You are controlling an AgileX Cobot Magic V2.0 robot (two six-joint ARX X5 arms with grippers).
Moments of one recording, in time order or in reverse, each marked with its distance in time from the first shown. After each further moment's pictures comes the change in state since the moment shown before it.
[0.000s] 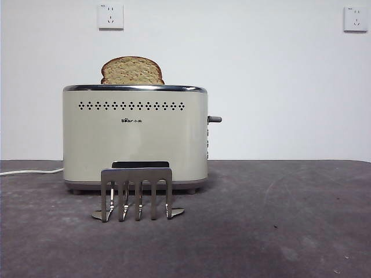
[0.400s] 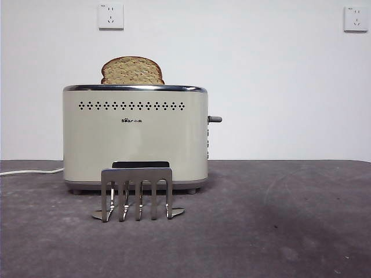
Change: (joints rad) left arm 0.000 0.000 0.000 0.000 0.000 0.000; right arm 0.043 -0.224 -0.399 0.219 0.168 0.049
